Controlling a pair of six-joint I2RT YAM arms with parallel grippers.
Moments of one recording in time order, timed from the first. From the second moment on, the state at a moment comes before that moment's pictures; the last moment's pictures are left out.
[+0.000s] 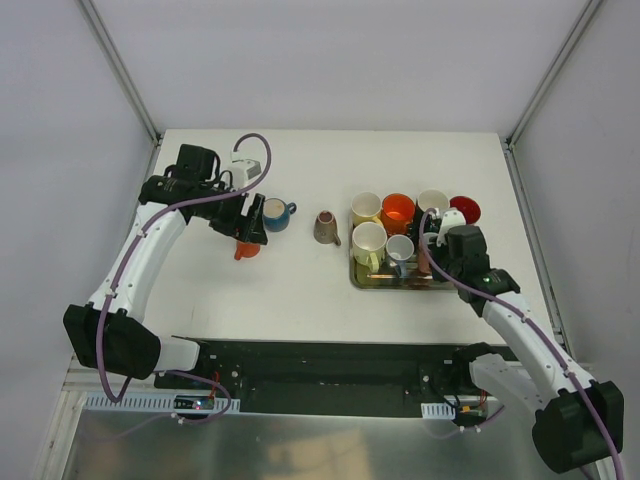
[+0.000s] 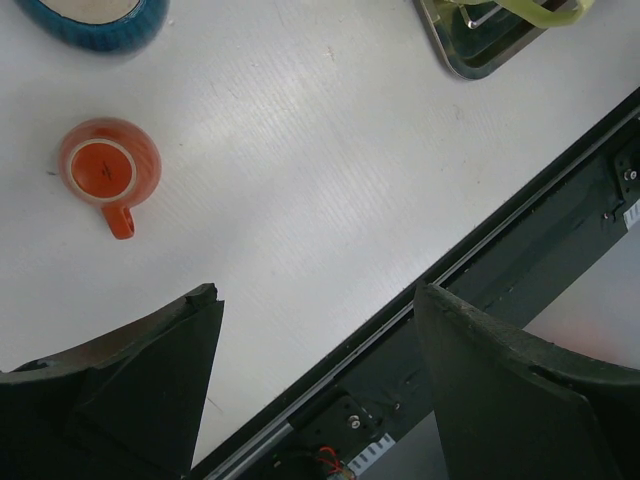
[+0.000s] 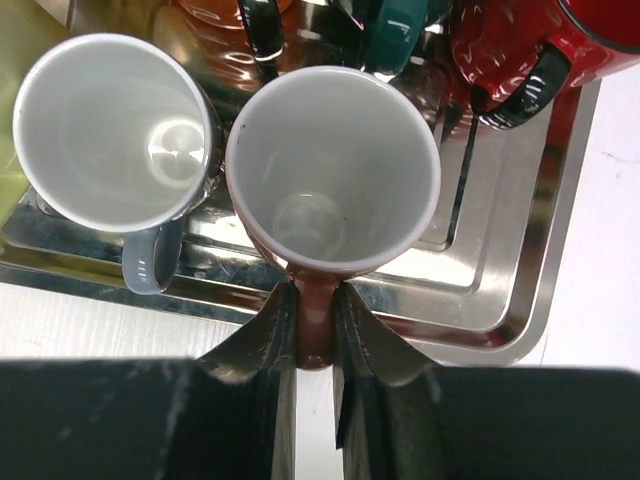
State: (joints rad) left arm -0.19 1.33 1.34 -1.07 0.55 0.12; right arm 0.31 0.89 0.59 -0.46 0.12 0.01
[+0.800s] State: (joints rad) left arm -0.18 1.31 1.32 -1.07 0.60 0.10; right arm 0.23 1.04 0.53 -0.21 0.00 -0.05
